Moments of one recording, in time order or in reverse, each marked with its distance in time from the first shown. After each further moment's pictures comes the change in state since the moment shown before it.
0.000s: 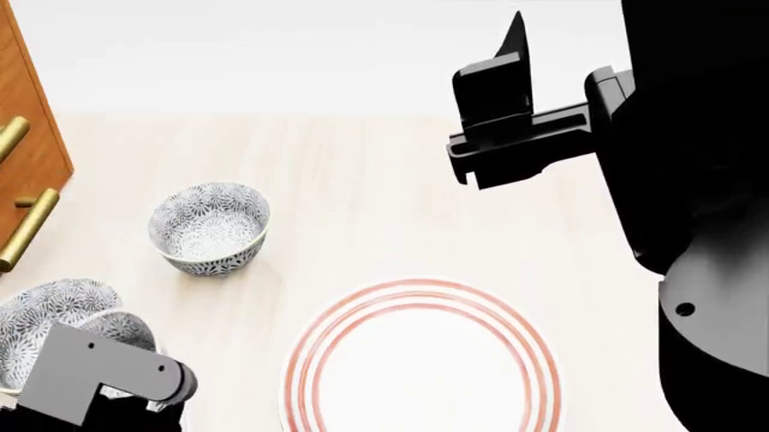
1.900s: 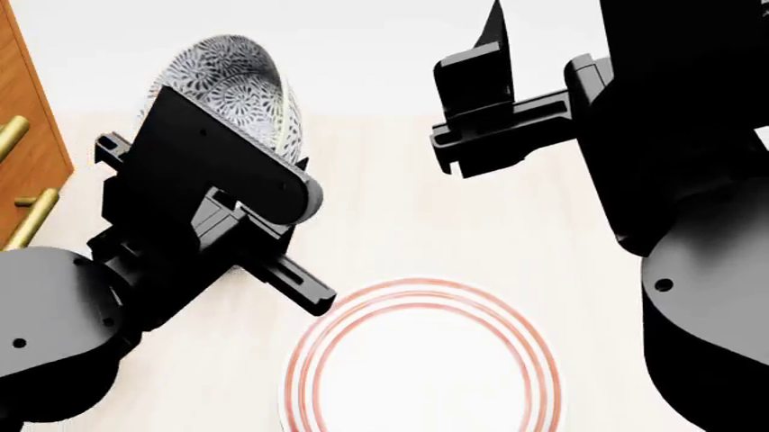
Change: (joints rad) left arm -0.576 0.167 0.325 -0.191 0.370 0.129 0.379; right arm 0.014 0.008 -0.076 0.015 -0.087 -0.082 -0.092
